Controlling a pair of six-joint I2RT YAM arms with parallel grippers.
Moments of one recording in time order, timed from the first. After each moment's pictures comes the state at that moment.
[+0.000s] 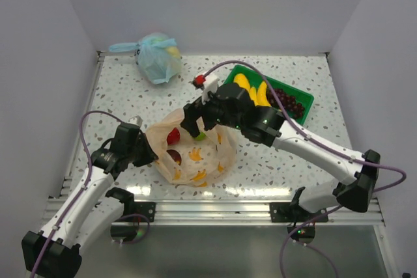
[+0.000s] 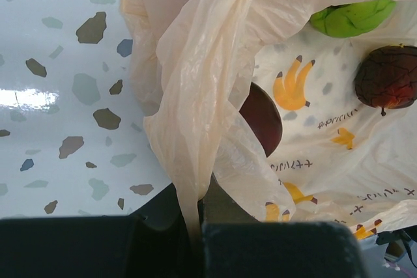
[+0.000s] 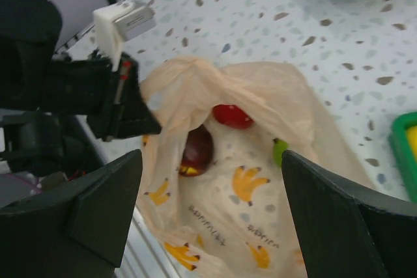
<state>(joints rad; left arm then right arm) -0.32 0.74 0.58 -0.77 0.07 -0.67 0.95 1.37 1.40 -0.41 0.02 0.22</state>
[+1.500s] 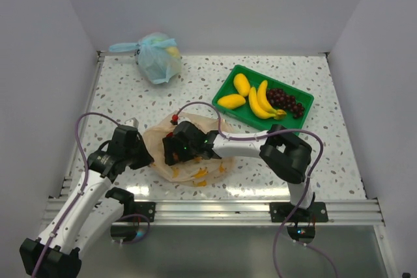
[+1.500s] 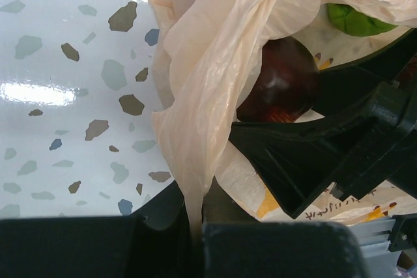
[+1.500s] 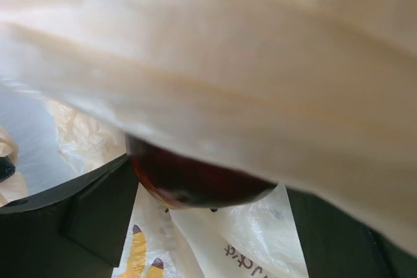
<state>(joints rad) -0.32 0.70 0.60 -0.86 0.02 -0.67 1.09 1.96 1.25 -0.12 0.01 0.70</state>
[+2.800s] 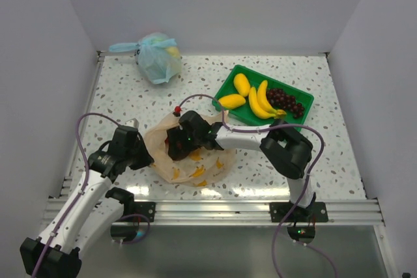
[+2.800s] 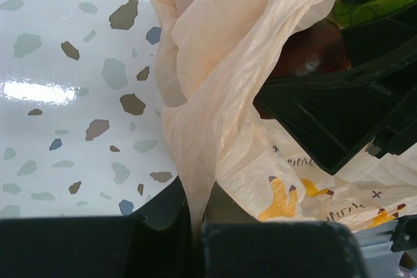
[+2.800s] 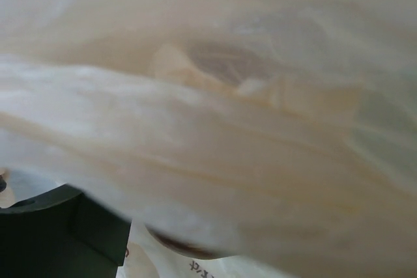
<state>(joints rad) -0.32 0.70 0.59 -0.85 0.02 -0.67 1.00 1.98 1.28 -0.10 -0.07 0.58</state>
